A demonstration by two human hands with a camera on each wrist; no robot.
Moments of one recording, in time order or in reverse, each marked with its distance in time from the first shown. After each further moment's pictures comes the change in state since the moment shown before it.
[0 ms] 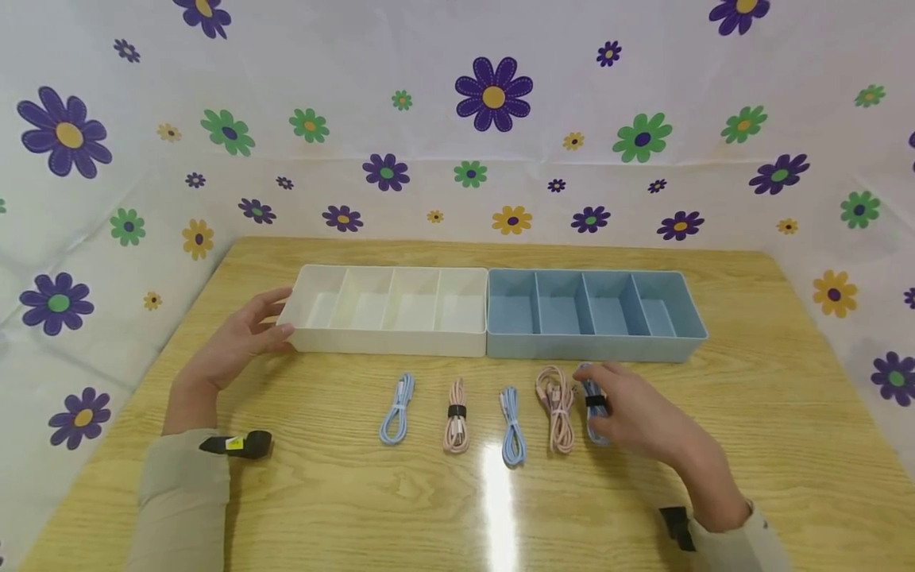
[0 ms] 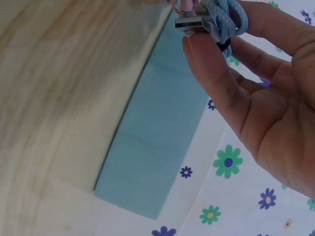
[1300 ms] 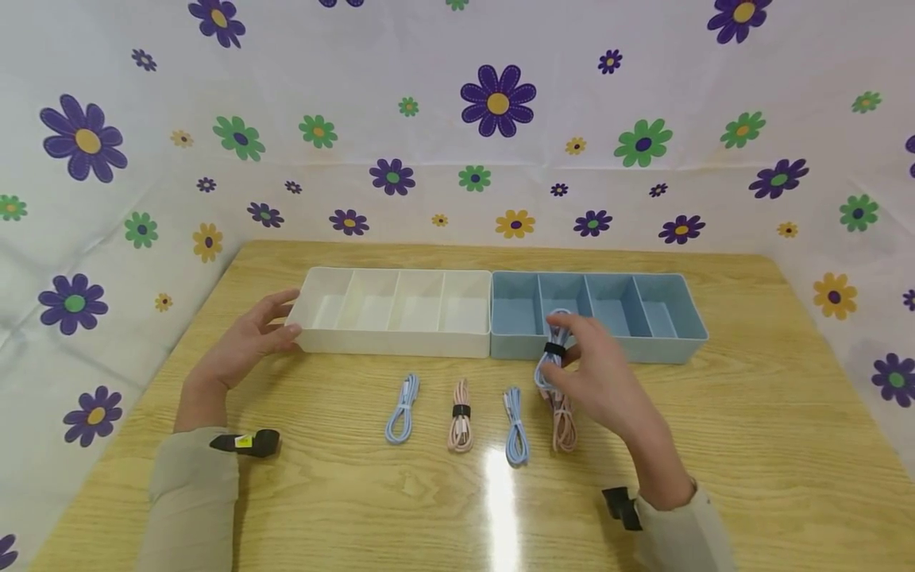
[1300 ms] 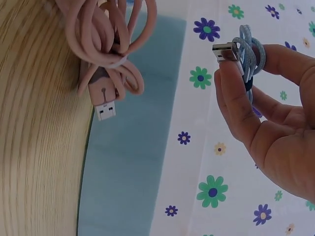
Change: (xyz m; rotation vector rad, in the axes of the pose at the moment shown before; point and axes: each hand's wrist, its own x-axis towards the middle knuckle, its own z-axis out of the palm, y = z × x) left_hand 0.000 0.001 0.000 0.008 0.010 -0.013; right_hand 0.028 -0.055 -0.005 0.228 0.283 0.077
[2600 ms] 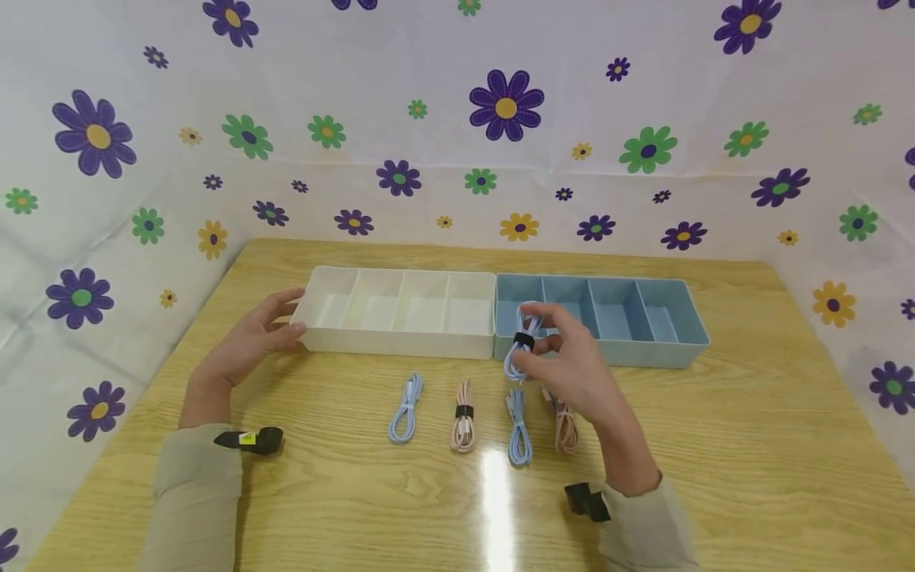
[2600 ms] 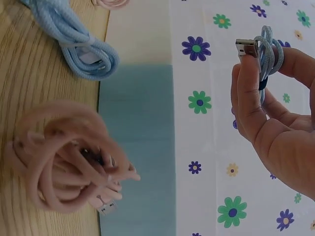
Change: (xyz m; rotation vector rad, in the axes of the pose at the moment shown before) left_hand -0.001 -0.001 0.001 -0.002 0.005 0.014; right_hand 0.018 -0.016 0.019 0.373 -0.013 0.022
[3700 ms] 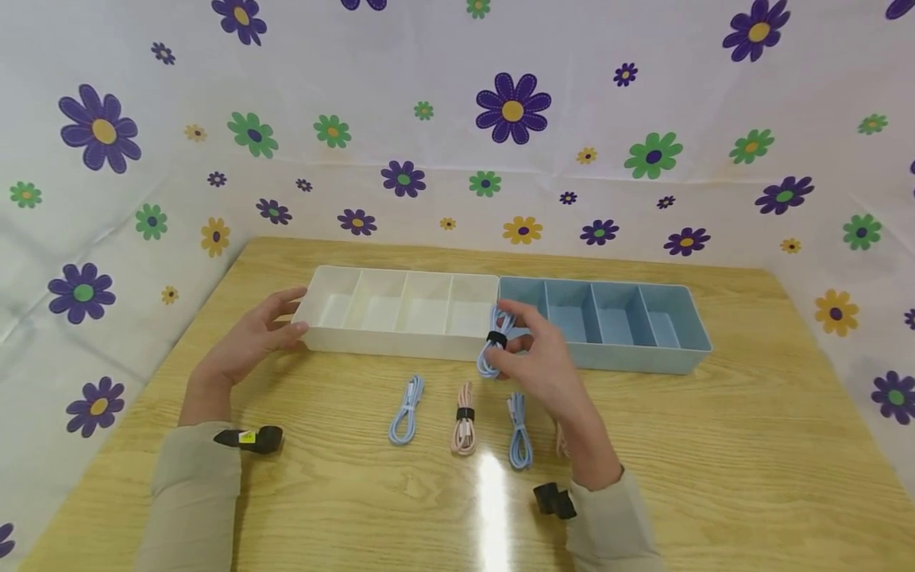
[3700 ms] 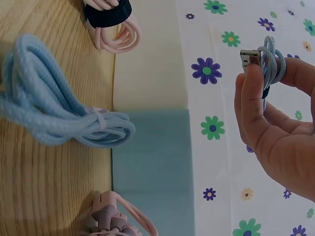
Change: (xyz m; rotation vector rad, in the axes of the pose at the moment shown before) left_hand 0.003 -0.004 -0.001 0.021 -0.002 -0.002; right_hand 0.019 -0.003 0.032 0.117 -0.006 0.028
